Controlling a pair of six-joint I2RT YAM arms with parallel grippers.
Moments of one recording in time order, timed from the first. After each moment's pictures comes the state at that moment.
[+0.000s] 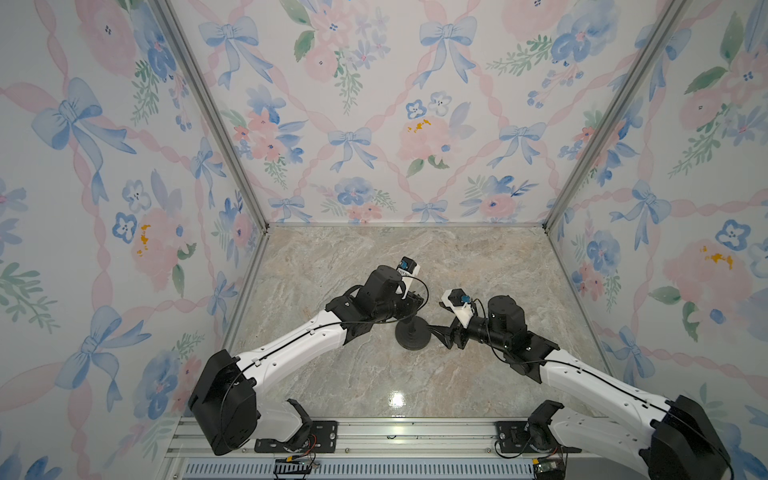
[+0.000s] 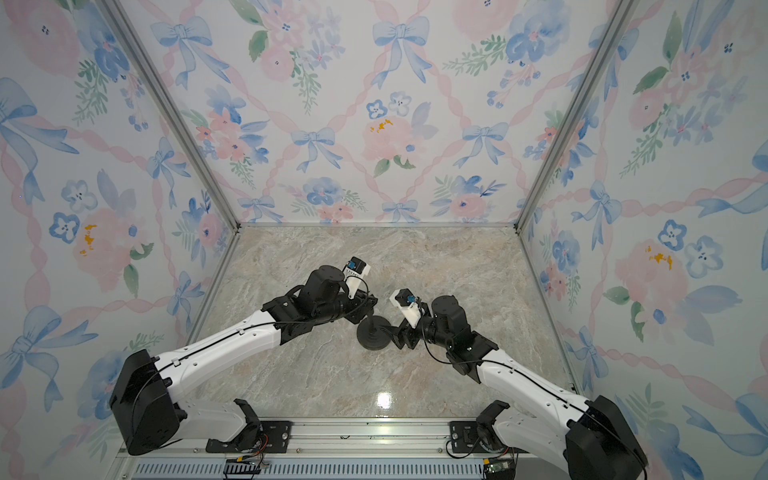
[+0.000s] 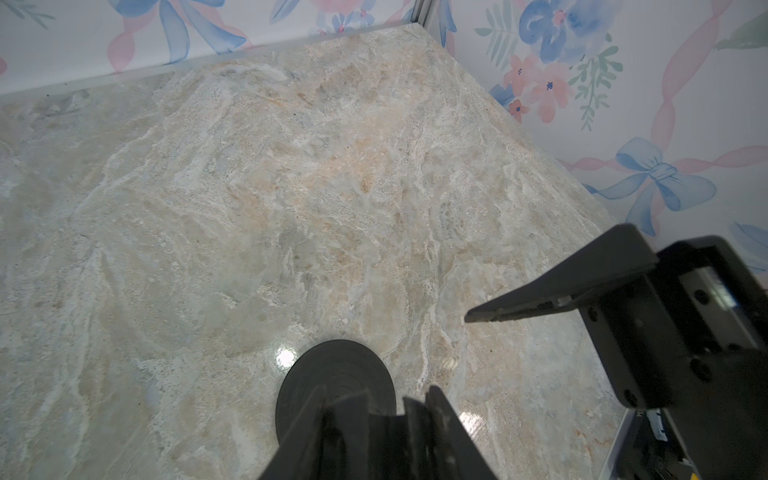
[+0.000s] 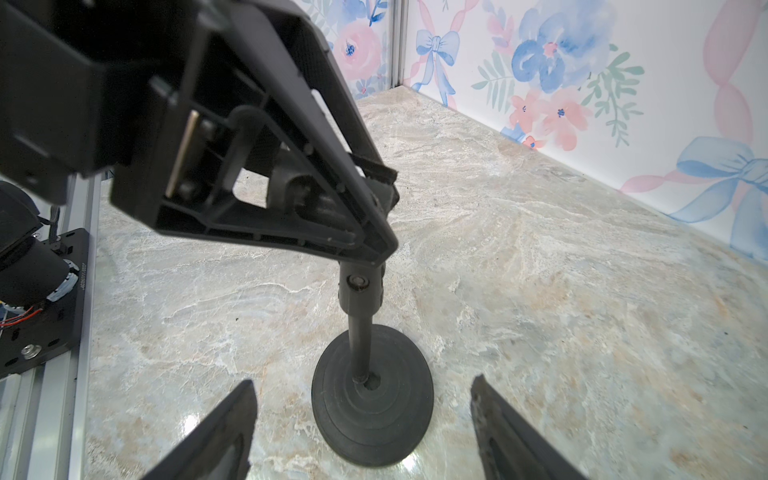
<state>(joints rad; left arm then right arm) -0.79 1.36 1.02 -0.27 0.06 -0.25 0.64 1.05 0.54 0.14 -0.34 -0.12</state>
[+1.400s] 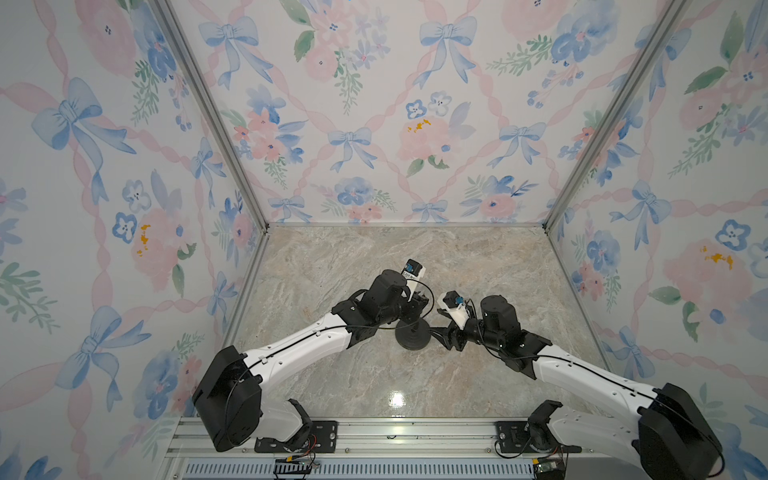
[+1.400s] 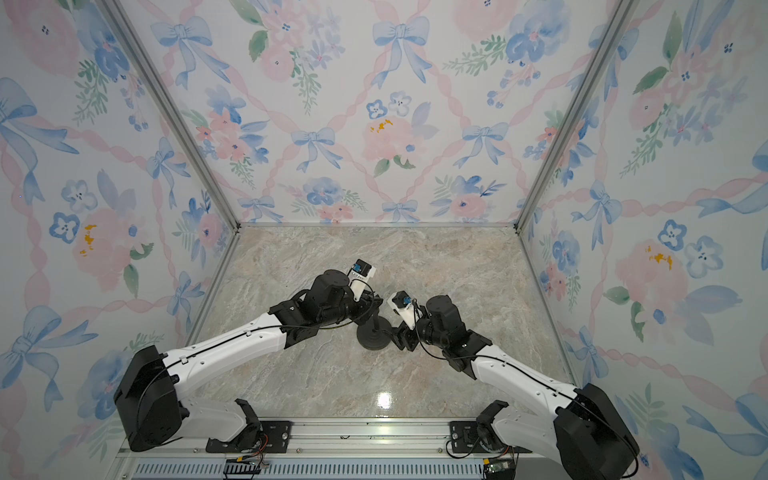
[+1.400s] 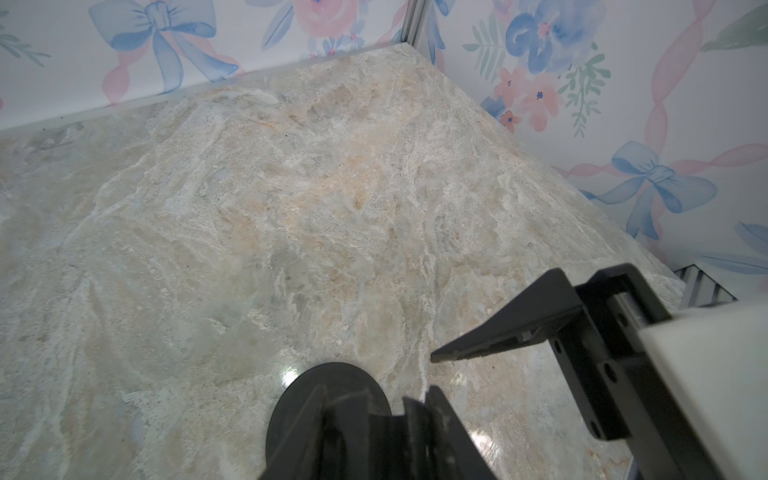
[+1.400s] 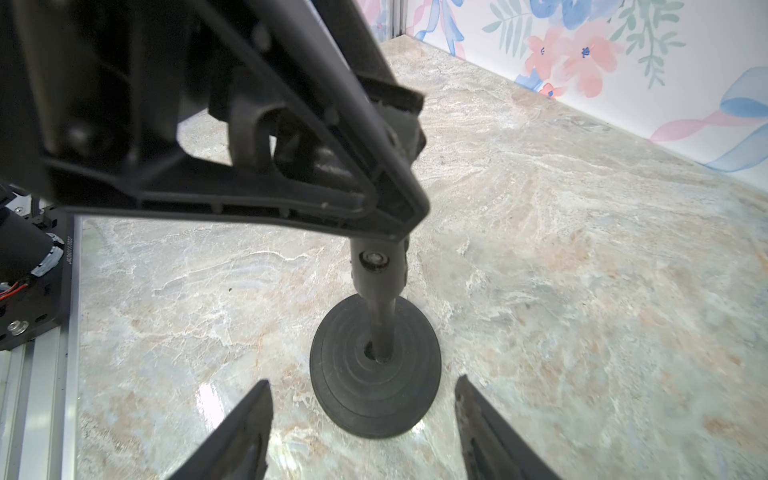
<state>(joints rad) -0.82 1.38 1.00 -0.17 0.02 -0.23 0.64 1.13 0.54 0.10 -0.34 -0.12</state>
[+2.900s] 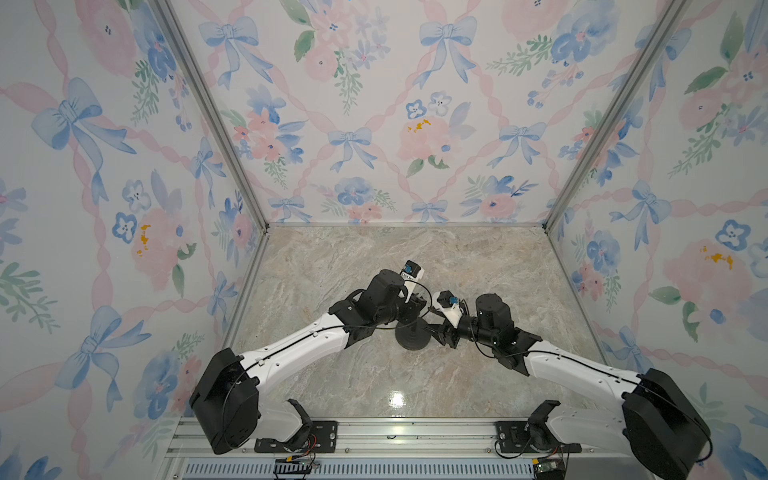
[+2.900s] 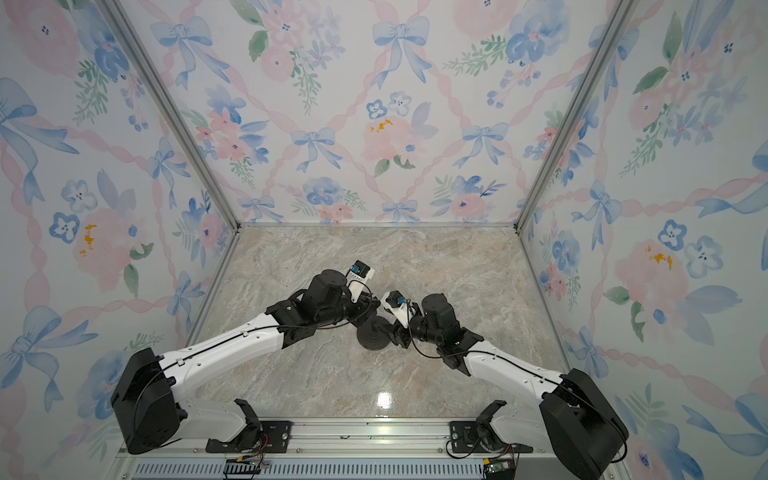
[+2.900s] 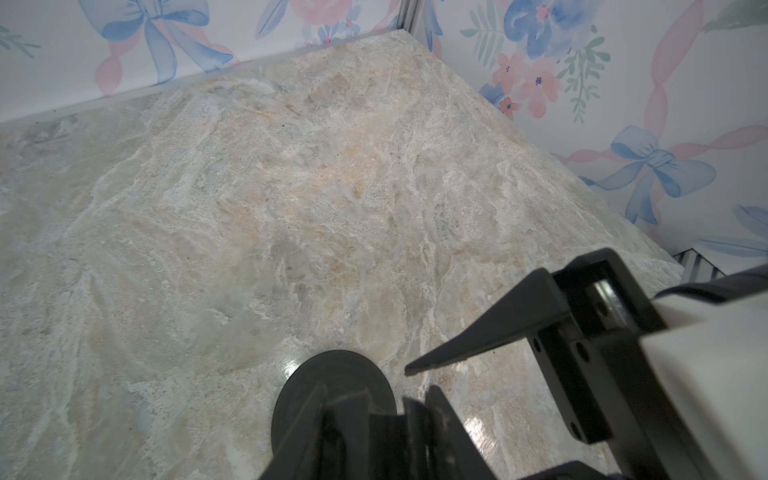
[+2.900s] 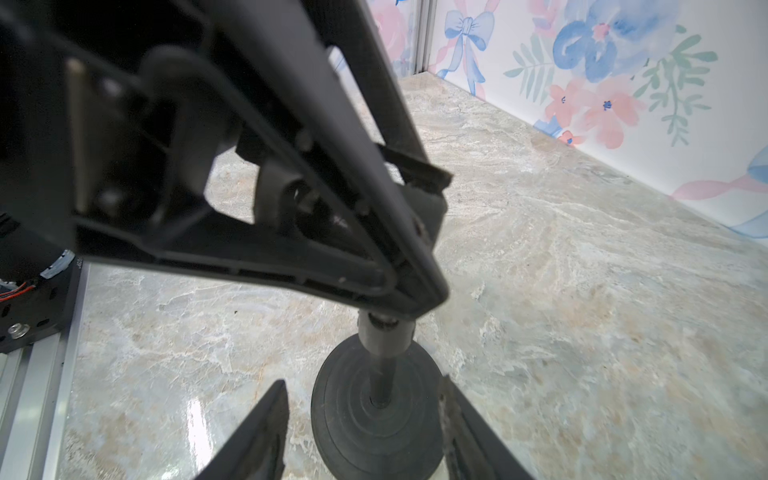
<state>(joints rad) -0.80 1.36 0.99 -0.20 0.05 -0.20 0.64 1.21 0.55 0.26 -0.40 -0.16</state>
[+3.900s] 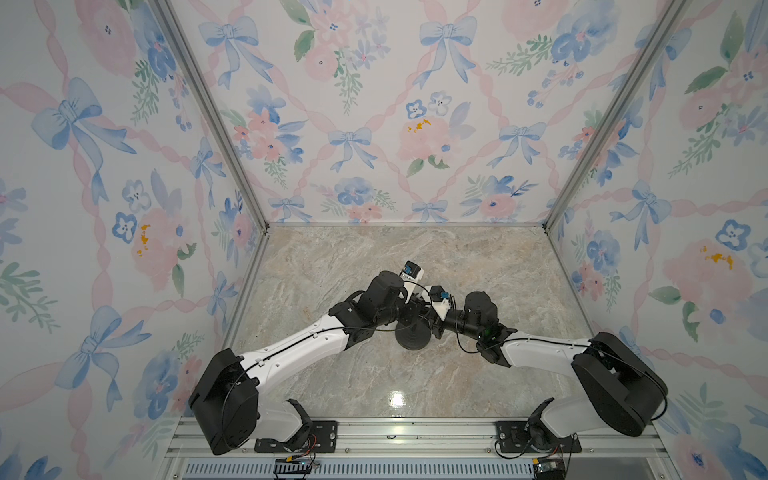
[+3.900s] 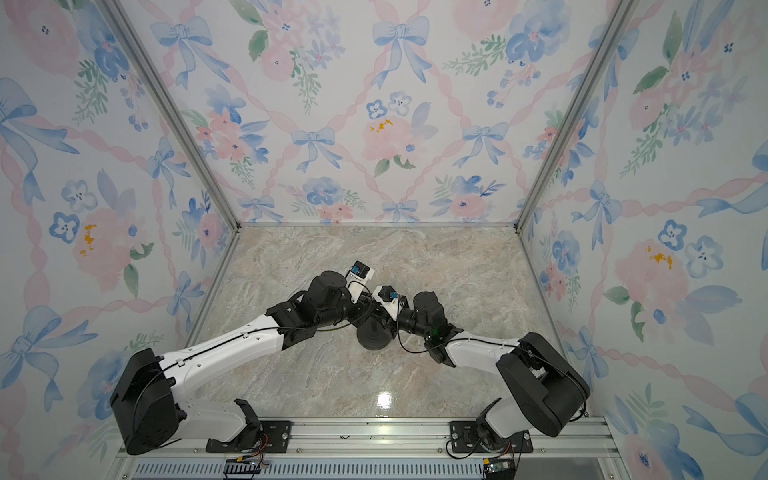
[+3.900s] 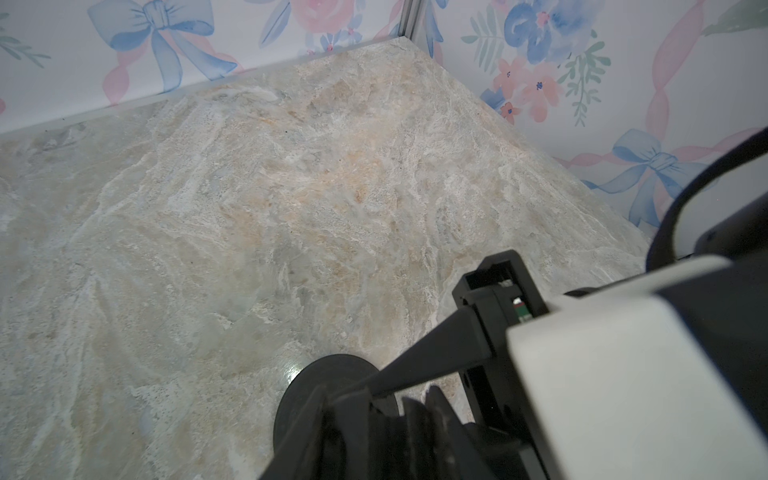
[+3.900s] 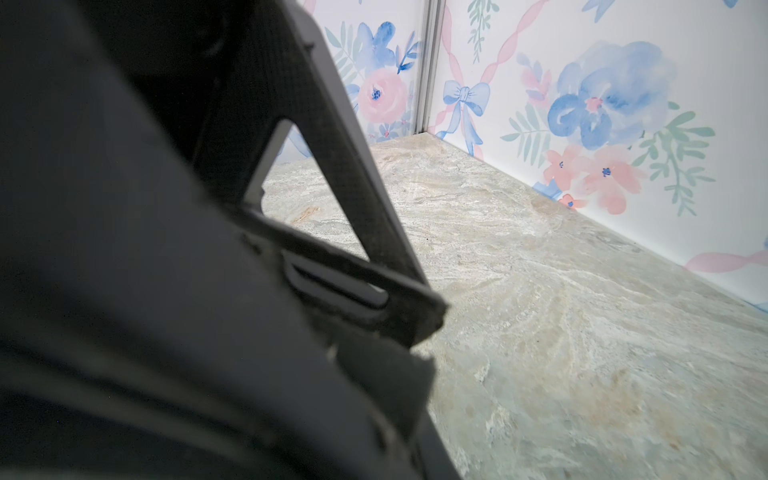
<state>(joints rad) -0.81 1.36 0.98 -0.17 0.03 -0.20 0.68 1.48 0.55 0.69 -0.42 -0.12</state>
